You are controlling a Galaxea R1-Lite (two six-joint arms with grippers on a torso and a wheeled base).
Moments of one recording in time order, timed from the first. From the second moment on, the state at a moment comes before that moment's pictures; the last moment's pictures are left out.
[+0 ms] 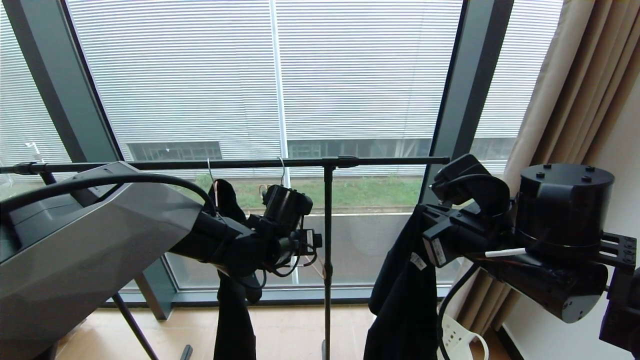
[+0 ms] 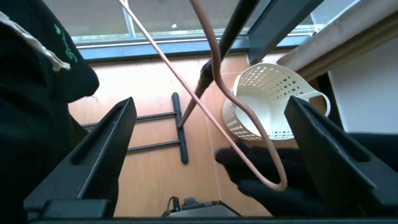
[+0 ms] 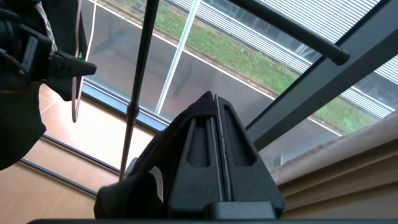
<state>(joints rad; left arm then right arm) -0.58 2.21 -1.25 -0.24 0.28 -0.40 0.66 1.61 -0.70 -0.61 -0.40 -0.19</state>
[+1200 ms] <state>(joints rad) -0.55 2.28 -1.35 -0.24 0.38 -0.42 0.67 1.66 -0.69 -0.66 -0.40 -0.19</state>
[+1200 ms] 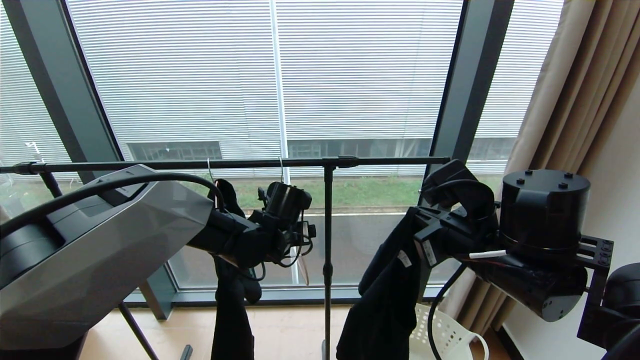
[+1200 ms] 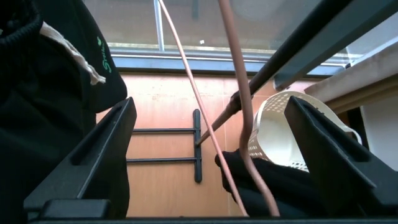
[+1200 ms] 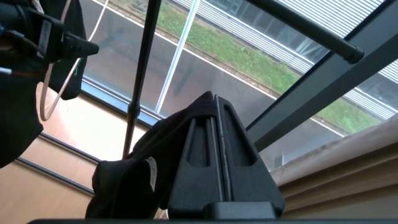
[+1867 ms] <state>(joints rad) -0.56 2.30 -1.37 -0.24 0.41 -0.42 0.67 1.66 -0.69 -0.66 -0.40 -0.19</state>
